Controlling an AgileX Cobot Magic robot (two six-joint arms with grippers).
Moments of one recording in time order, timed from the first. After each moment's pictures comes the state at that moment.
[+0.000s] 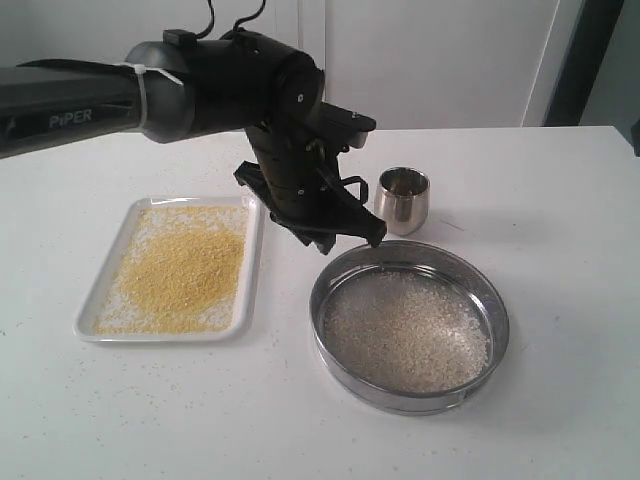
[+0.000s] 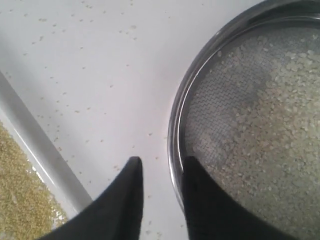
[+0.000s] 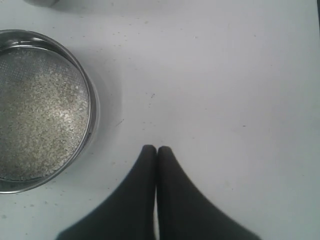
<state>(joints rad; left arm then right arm) -0.77 2.07 -1.78 0.05 0.97 -0.13 -0.01 1.17 -1.13 0.00 1.07 0.04</state>
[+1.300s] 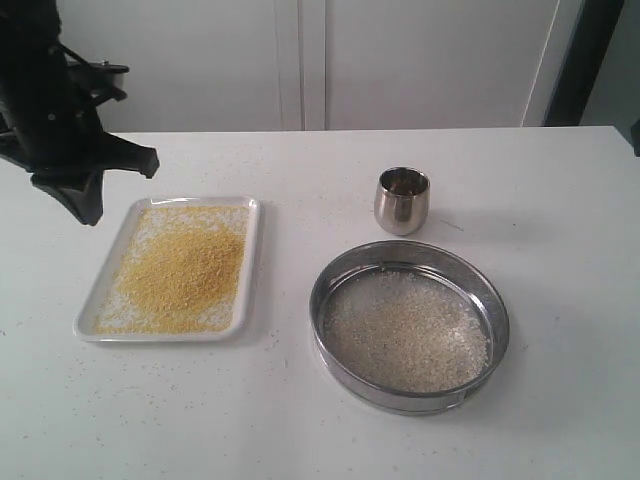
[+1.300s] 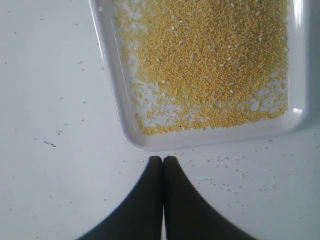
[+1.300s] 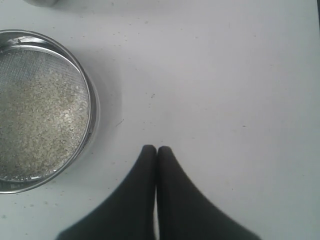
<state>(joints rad) -0.31 1.78 -1.58 0.01 1.30 -0.10 -0.01 1.17 -1.13 0.00 1.07 0.04</state>
